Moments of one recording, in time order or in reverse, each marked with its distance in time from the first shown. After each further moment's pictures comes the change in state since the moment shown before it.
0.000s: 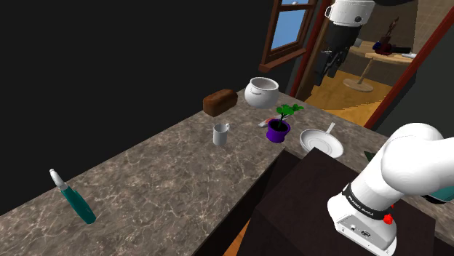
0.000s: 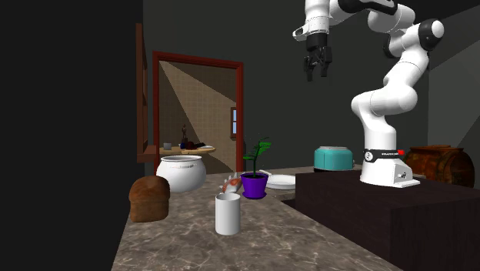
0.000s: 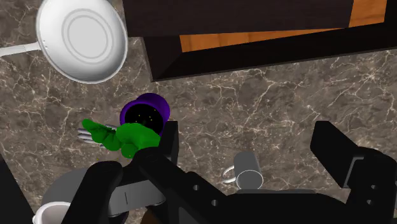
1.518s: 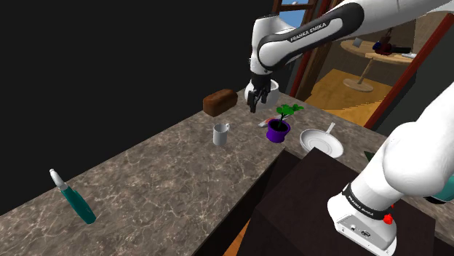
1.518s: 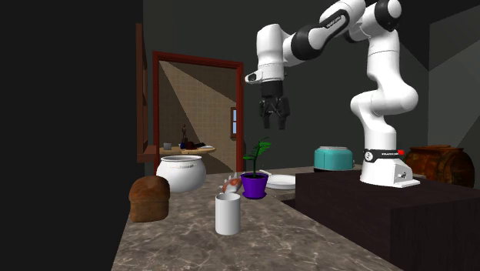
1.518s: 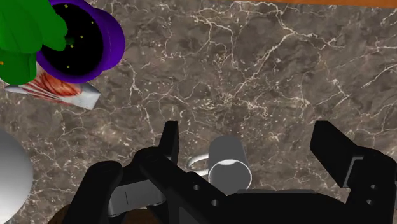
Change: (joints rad) arm 0.068 0.756 -0.007 0.147 0.010 0.547 -0.112
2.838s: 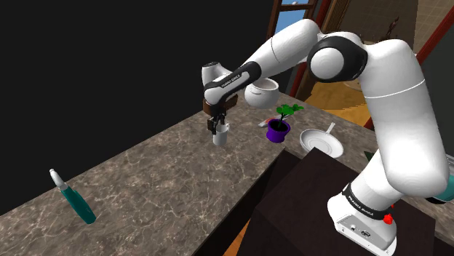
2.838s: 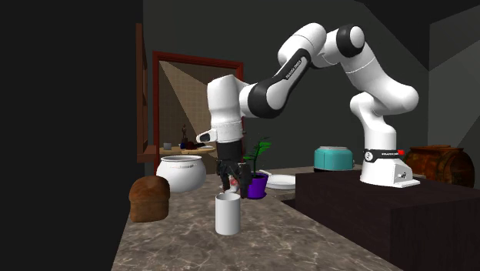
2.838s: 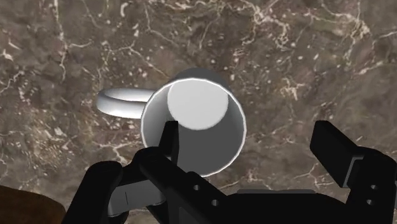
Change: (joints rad) arm 0.050 0.792 0.053 0.647 -0.009 0.086 -0.080
